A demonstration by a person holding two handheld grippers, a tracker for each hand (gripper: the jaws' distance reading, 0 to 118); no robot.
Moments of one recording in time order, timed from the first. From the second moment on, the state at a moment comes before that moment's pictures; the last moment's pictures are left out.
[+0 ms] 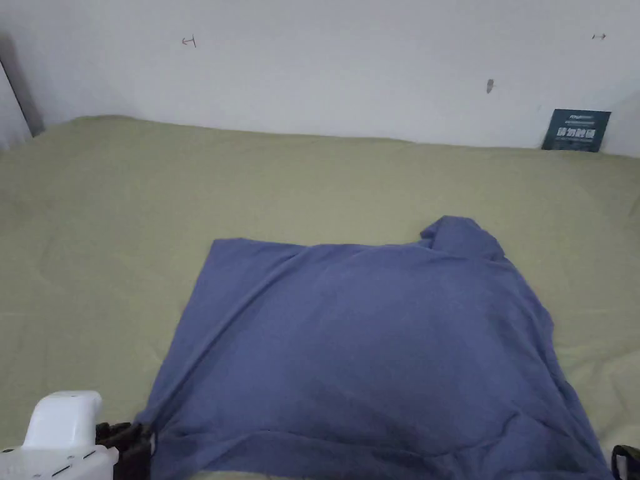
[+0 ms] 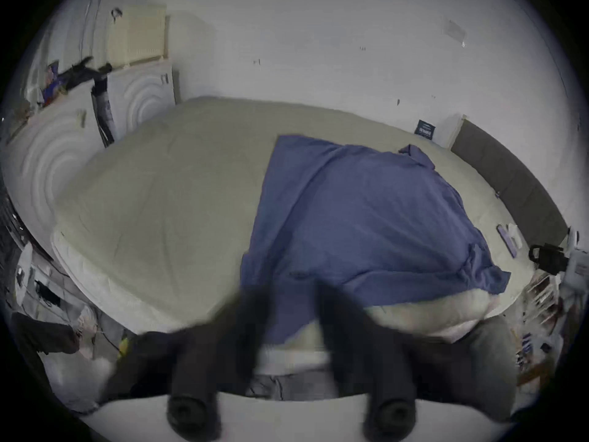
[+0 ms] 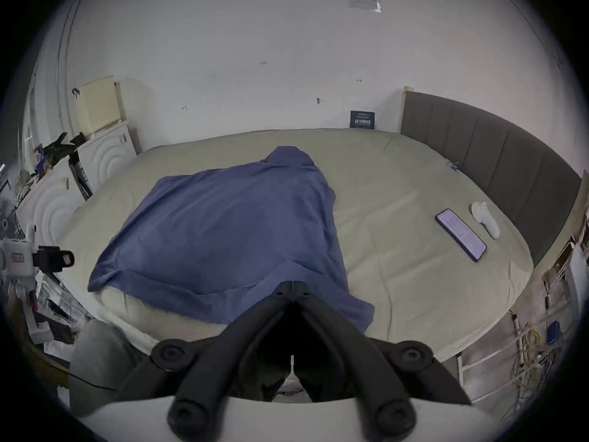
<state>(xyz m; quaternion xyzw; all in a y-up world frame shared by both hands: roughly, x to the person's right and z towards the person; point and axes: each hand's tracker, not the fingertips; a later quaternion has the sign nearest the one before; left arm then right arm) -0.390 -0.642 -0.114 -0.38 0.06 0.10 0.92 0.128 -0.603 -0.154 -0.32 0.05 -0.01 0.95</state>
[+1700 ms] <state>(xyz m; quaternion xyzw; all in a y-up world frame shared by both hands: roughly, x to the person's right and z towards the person) -0.445 -0.647 -0.227 -0.43 0.07 0.20 0.88 0.159 -0.619 -0.301 -0.42 0.09 0.03 0.90</state>
